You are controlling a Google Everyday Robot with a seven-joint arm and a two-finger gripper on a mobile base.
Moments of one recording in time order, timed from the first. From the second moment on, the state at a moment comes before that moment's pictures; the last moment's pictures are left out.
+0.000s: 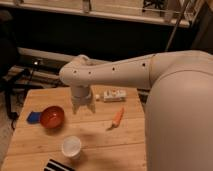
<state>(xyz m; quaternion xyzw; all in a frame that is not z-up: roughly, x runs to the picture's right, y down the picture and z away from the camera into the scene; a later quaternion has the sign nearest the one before) -0.108 0.102 0.703 -0.26 0.23 0.64 0.68</state>
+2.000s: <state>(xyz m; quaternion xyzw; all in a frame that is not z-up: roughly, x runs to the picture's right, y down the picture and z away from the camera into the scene) -0.270 0.234 0.595 -0.33 0.10 0.22 0.91</state>
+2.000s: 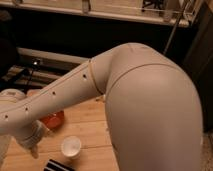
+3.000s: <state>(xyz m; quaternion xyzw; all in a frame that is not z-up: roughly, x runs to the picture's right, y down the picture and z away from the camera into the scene) -0.269 0.350 0.613 -0.37 0.14 0.14 0.91</state>
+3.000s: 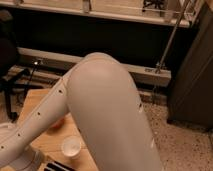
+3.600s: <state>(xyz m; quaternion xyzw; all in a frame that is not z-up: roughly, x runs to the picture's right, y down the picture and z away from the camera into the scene) -0.265 0.361 0.639 -0.35 0.15 0.12 0.92</state>
